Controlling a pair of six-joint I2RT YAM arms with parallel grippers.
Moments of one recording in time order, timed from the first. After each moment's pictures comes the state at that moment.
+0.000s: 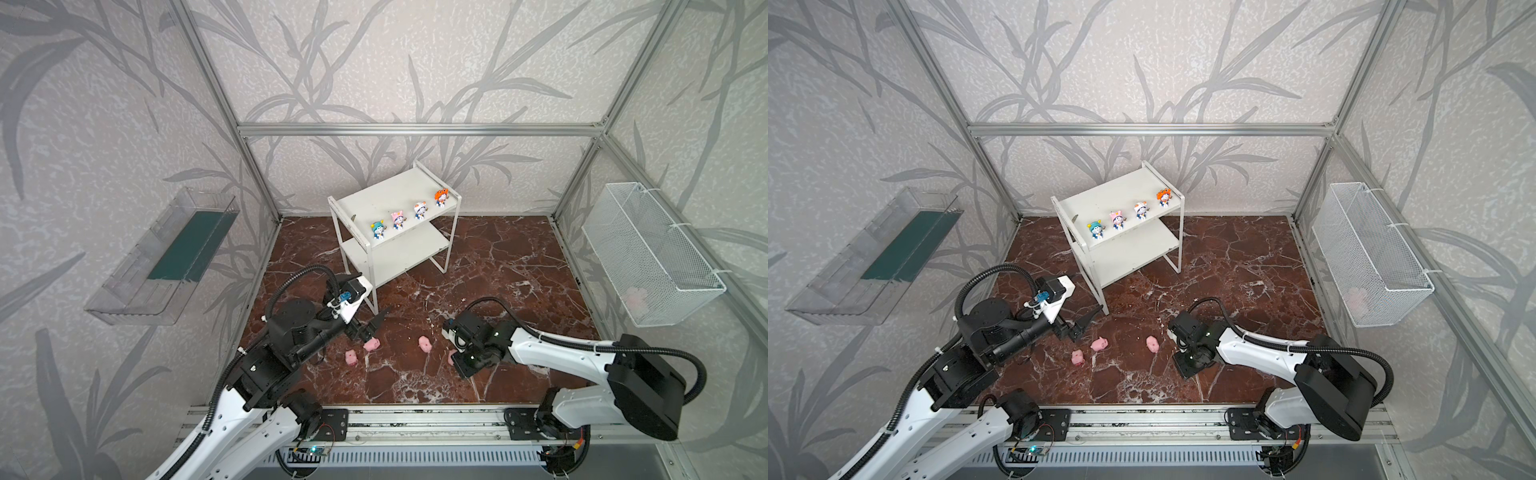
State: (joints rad) left arm -0.65 0.59 0.80 -0.38 0.09 0.27; right arm 0.89 1.39 0.67 -0.58 -0.19 0.39
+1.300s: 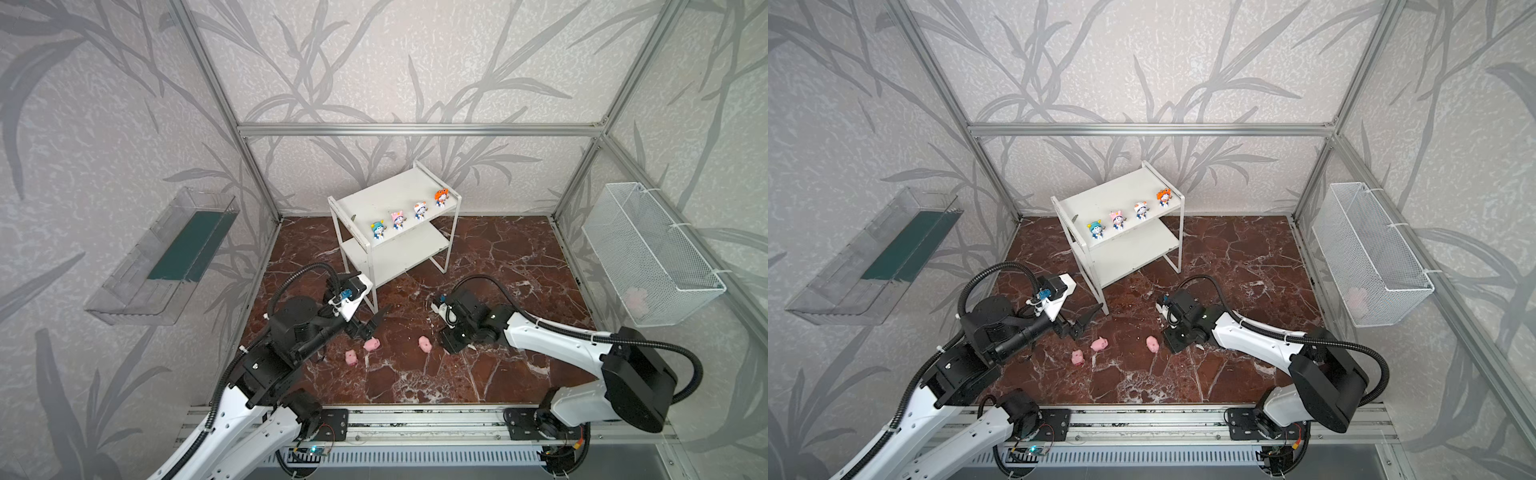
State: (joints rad) left arm -0.63 0.60 0.80 -0.38 0.09 0.27; right arm 0.81 1.42 0.79 -0.49 -0.12 0.23
